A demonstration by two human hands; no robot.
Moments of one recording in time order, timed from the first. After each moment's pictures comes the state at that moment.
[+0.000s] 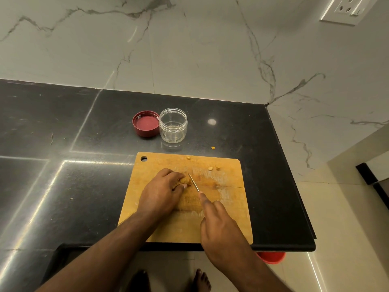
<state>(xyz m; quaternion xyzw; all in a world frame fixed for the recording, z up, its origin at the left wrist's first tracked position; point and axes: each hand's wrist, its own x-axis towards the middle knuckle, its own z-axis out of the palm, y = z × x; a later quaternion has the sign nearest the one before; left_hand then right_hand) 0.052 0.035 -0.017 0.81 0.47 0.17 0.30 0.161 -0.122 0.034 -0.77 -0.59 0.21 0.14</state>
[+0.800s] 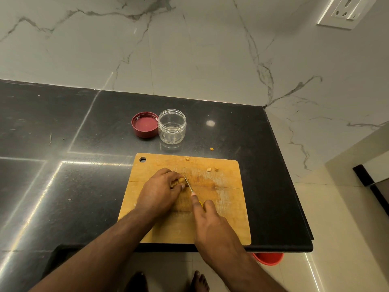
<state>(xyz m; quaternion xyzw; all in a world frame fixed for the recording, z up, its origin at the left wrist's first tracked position) 0.055 0.043 -0.016 0.82 0.47 0.18 0.29 0.154 -0.110 0.033 -0.78 -0.59 0.23 0.03</state>
